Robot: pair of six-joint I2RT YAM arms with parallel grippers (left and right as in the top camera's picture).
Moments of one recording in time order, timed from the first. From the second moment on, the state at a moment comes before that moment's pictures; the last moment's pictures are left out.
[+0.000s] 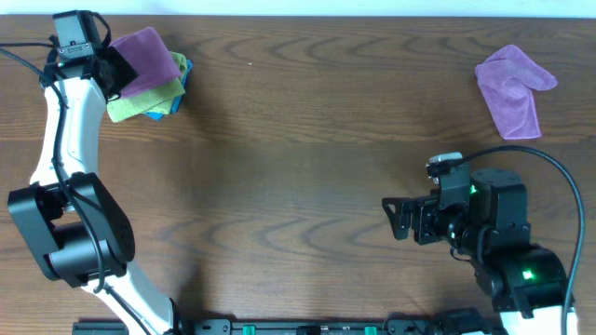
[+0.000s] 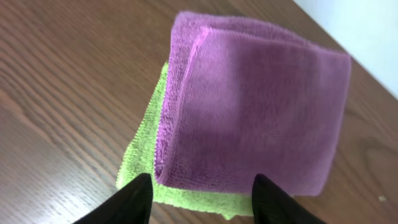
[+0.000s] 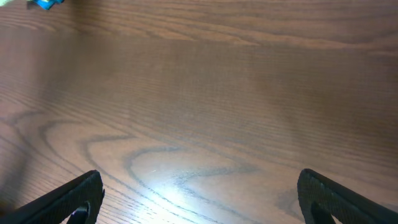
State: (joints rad) left arm 0.24 1.94 1.64 -0.64 -0.07 -0.47; right arm 0.16 0.80 0.81 -0.86 -0.28 0.13
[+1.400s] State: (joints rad) left arm 0.24 1.40 1.64 -1.27 -0.01 -0.28; right arm 0.16 0.80 0.81 -0.86 -0.28 0.13
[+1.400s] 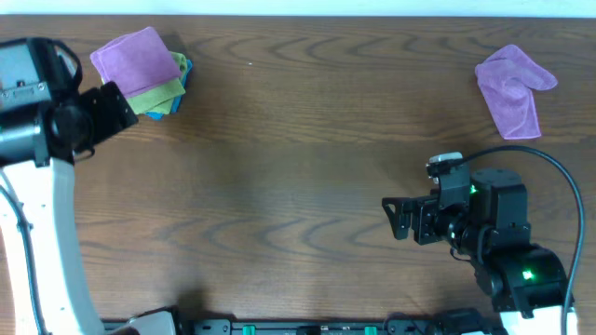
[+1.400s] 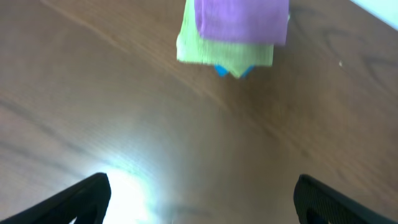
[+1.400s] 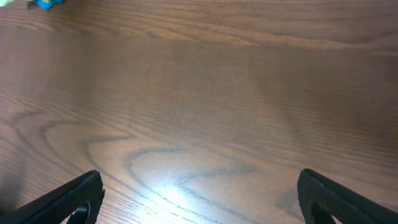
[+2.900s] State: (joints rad) left arm 0.07 0.33 0.51 -0.72 0.05 -0.21; right arm 0.16 0.80 0.81 -0.86 -0.28 0.13
